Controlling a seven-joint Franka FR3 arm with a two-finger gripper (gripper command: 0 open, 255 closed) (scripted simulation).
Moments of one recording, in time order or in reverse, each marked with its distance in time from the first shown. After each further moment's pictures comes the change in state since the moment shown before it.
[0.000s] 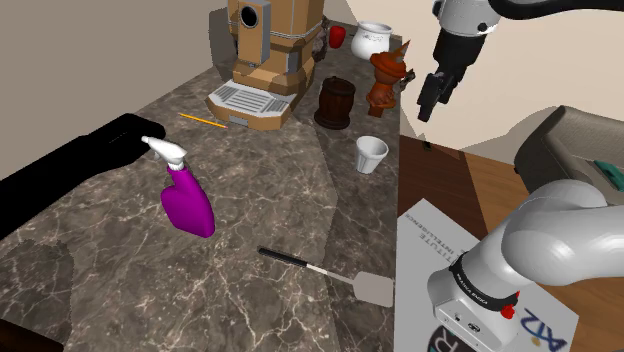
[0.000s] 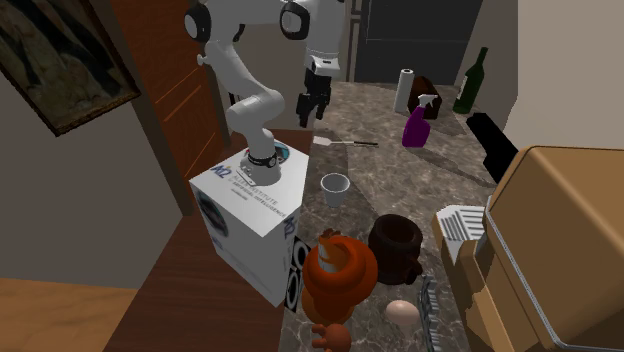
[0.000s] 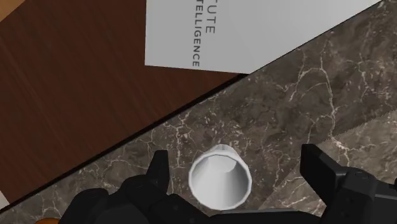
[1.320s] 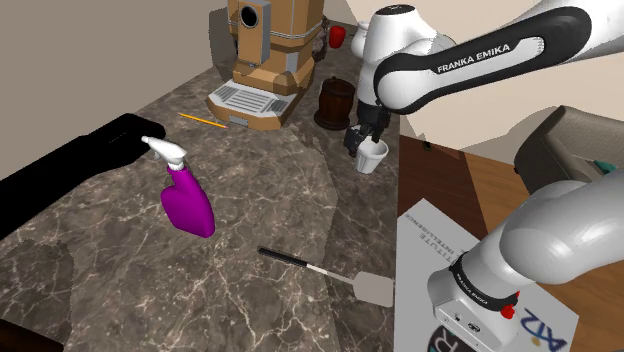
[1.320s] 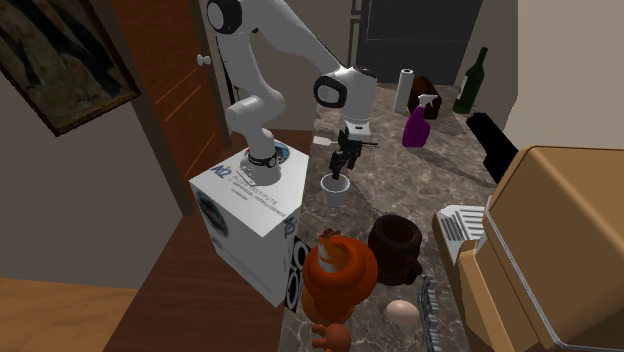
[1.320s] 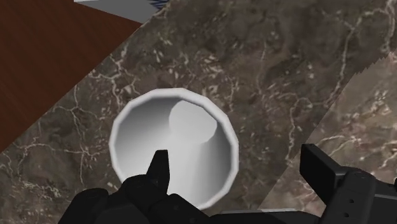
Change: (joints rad) arm -0.031 0.449 0.096 -0.113 -0.008 0.587 0.254
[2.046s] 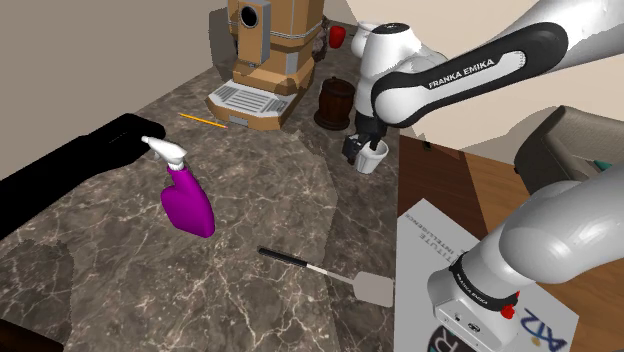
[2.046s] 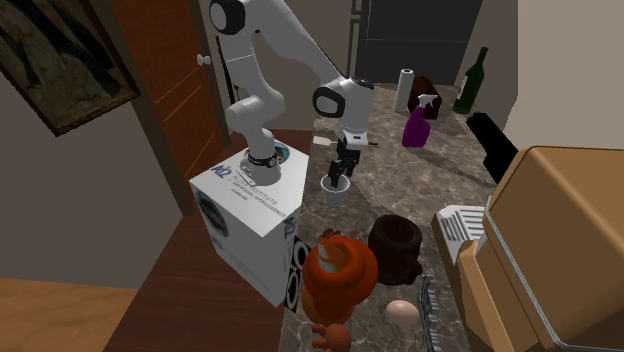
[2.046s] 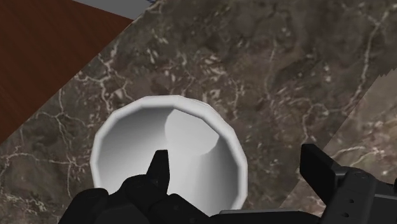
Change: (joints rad) arm -0.011 0.049 -0.001 -0.040 -0.020 0.089 0.013
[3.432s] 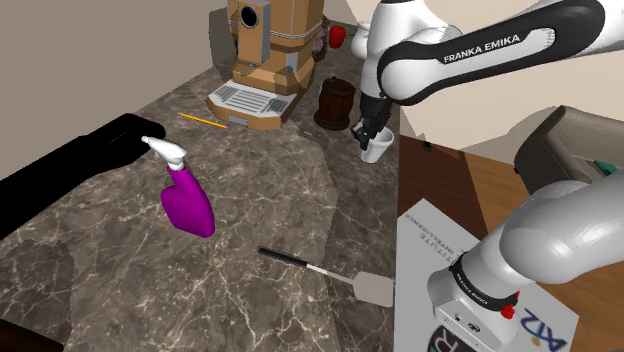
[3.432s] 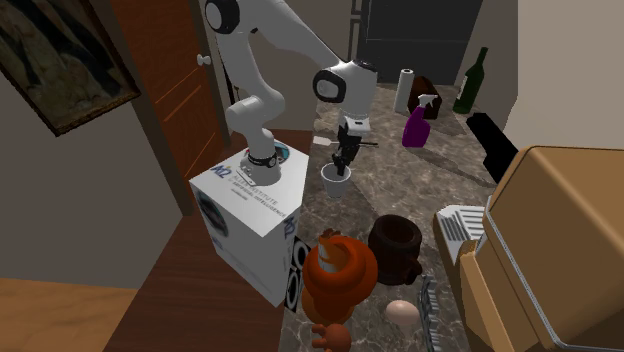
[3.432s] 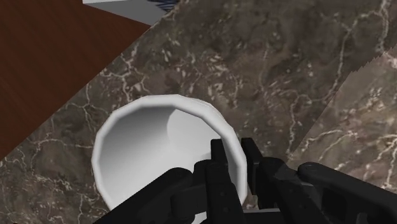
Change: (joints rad) arm 0.009 -0.075 -0.007 0.063 0.024 -0.135 -0.031
